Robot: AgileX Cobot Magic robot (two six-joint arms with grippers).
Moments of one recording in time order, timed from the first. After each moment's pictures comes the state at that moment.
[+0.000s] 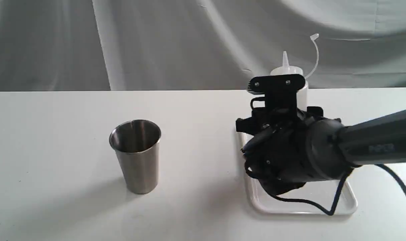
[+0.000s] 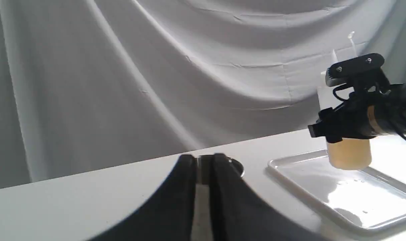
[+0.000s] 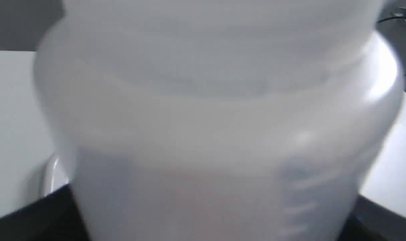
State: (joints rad) left arm -0.40 0.01 0.00 0.06 0.02 -0.07; right arm 0.49 2.05 -1.14 -1.71 0.95 2.08
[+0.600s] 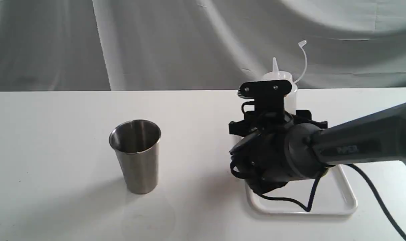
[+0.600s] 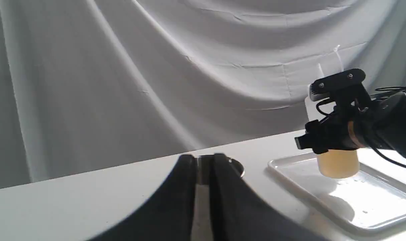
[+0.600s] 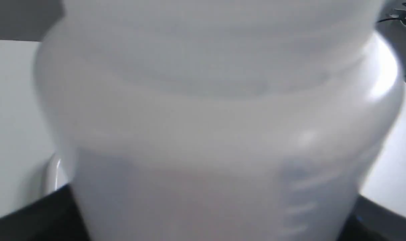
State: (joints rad) left arm -0.40 0.01 0.00 0.06 0.02 -0.07; right arm 0.49 2.15 -1.23 -1.71 0.97 2.08
